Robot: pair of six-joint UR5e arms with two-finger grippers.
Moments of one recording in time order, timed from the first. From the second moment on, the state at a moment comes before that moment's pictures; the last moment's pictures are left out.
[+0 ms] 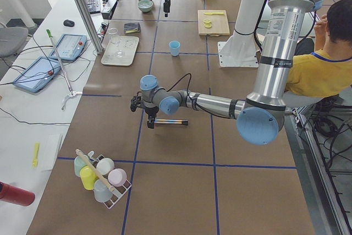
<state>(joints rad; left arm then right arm) -0.99 -1.72 -1.49 -2.00 -2.13 -0.67 0.84 -1.18 1.77 -1.36 2.22 1.13</state>
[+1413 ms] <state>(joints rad) -0.95 -1.72 -1.55 -1.98 -2.13 -0.67 0.84 -1.18 1.79 -1.36 2.22 1.14</state>
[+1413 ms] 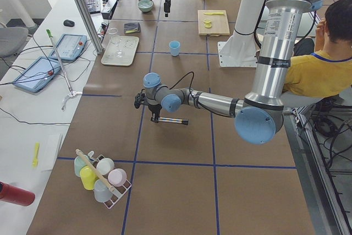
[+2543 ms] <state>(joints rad) -0.70 -2.24 -1.87 -1.68 -2.02 -0.74 0.94 -1.31 1.91 -1.36 2.25 1.13</state>
